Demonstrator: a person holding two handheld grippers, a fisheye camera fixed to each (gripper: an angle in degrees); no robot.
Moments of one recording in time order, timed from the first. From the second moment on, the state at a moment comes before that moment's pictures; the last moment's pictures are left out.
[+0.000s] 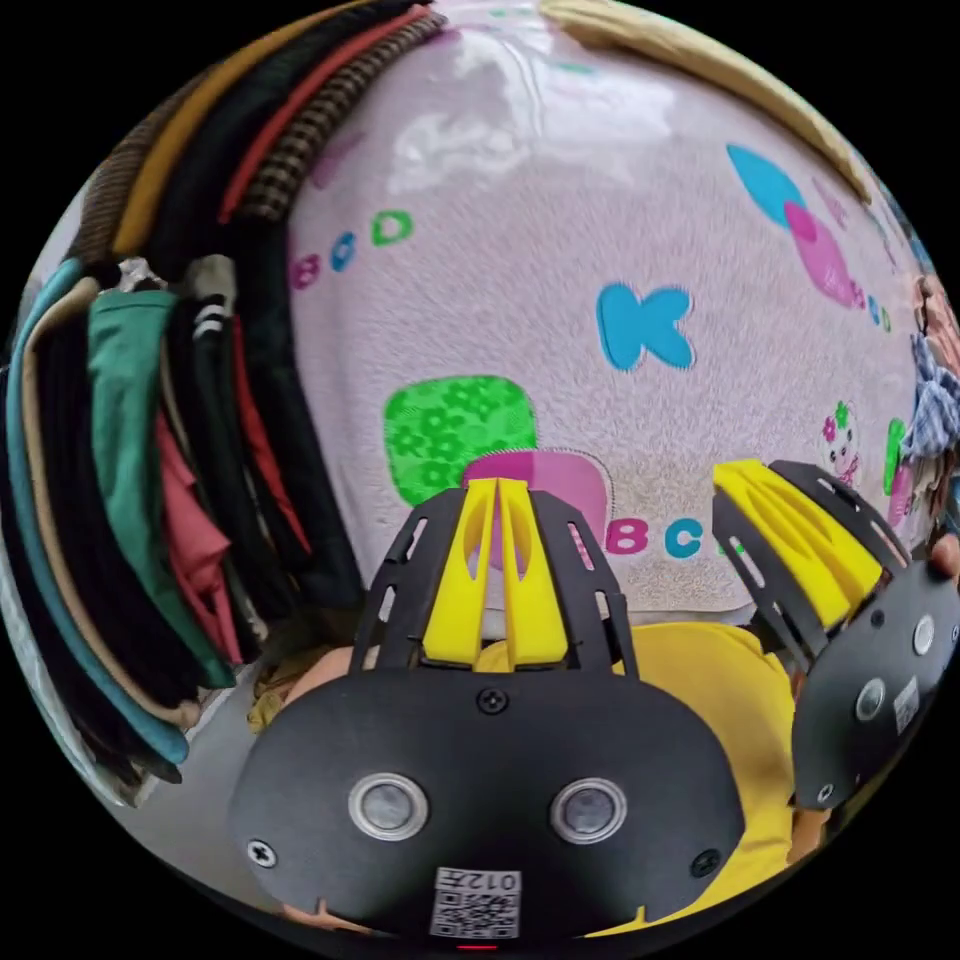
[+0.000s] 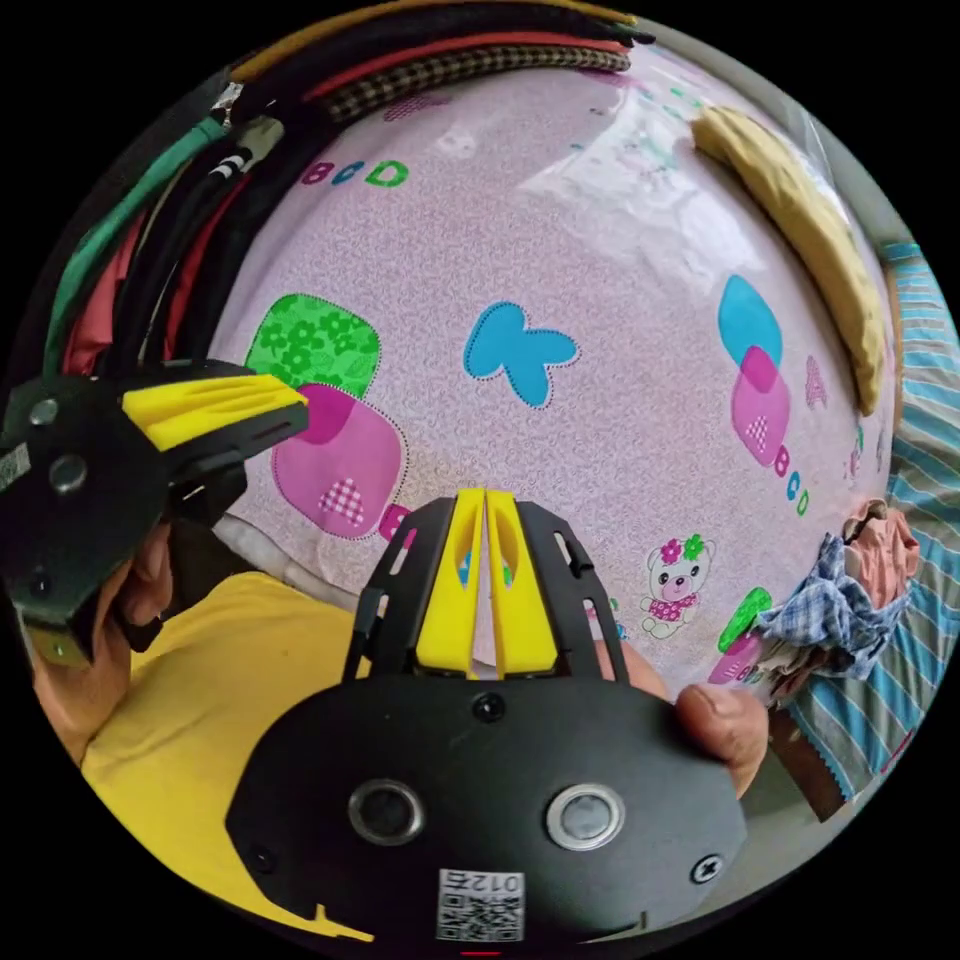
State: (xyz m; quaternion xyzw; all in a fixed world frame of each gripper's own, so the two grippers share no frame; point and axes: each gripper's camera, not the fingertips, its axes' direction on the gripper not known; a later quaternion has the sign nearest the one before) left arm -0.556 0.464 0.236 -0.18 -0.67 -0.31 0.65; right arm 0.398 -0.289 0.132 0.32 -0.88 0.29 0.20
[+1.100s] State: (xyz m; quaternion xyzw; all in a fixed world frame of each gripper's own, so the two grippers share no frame) left arm -0.194 0.677 -0.034 0.22 -0.66 -0.36 0.62; right arm 0.689 0.013 0.120 0.63 -0.64 0.42 0.15
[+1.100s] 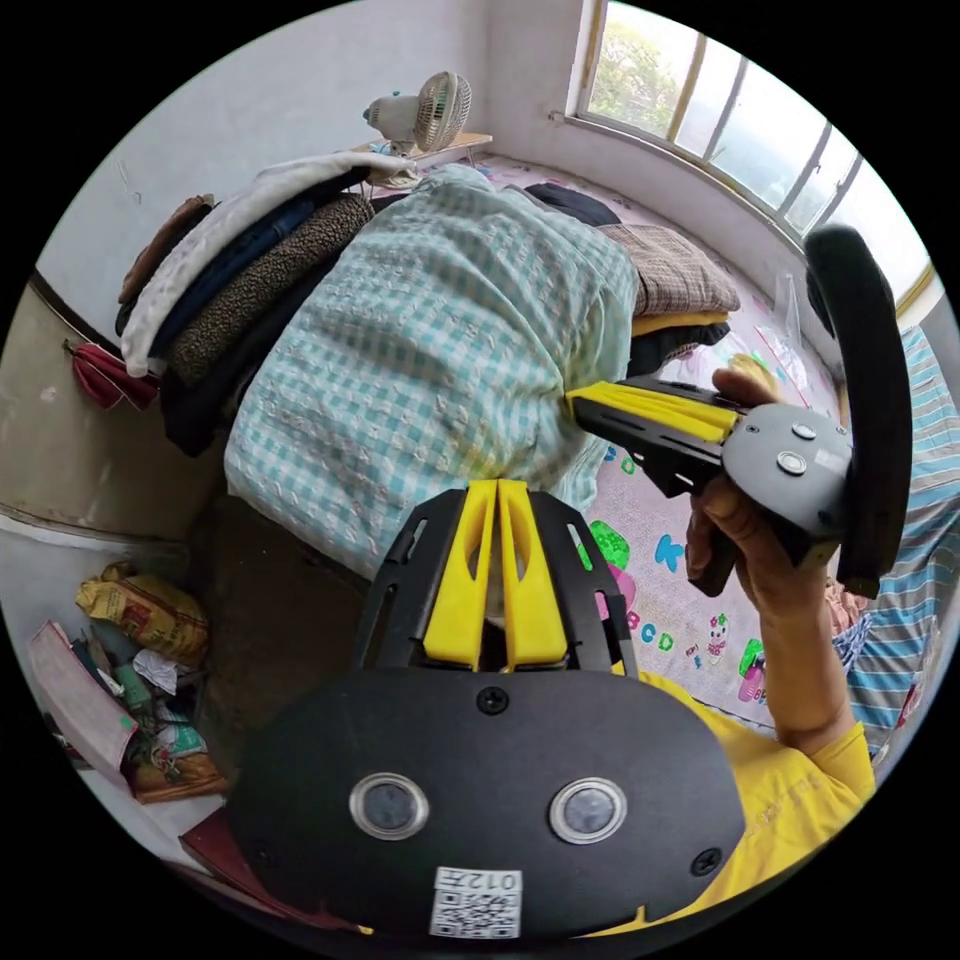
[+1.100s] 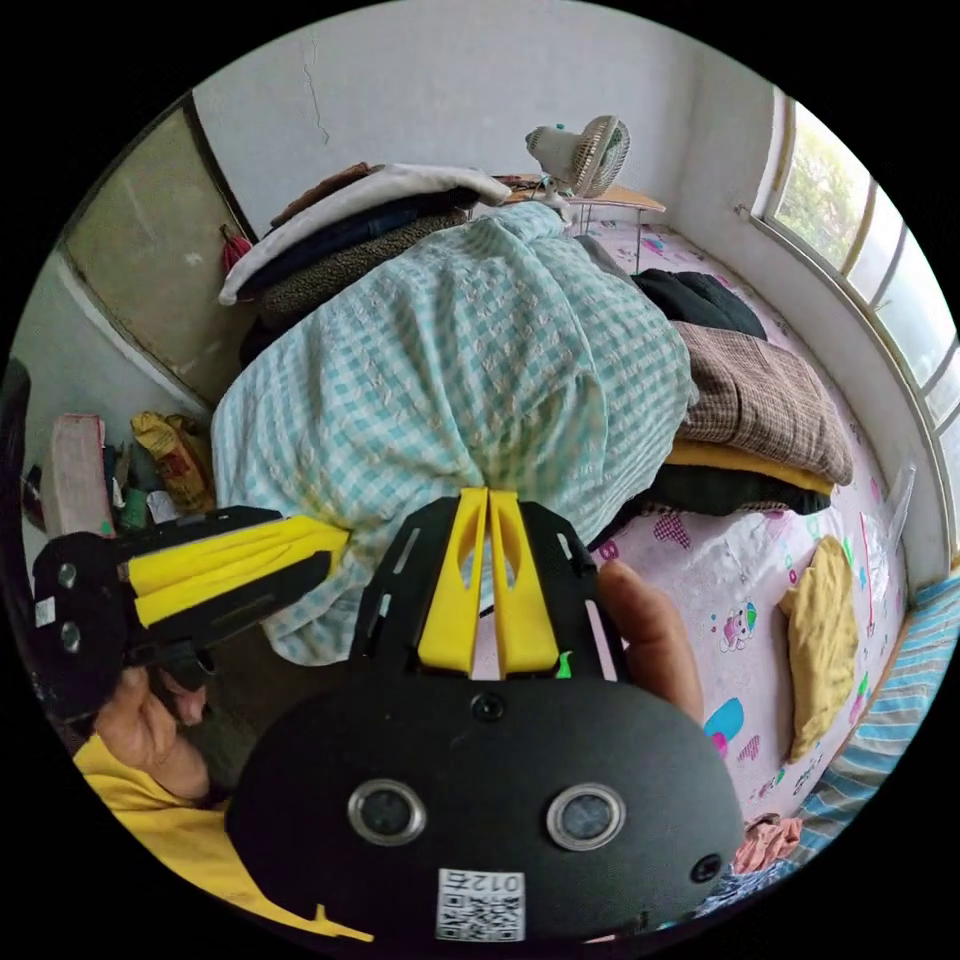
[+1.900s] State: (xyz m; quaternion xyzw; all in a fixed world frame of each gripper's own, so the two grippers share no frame) left arm -0.576 0.564 0.158 -0.17 -0.56 -0.31 0.75; right arm 0.434 -0.278 0.030 0.26 -0.90 0.30 0.21
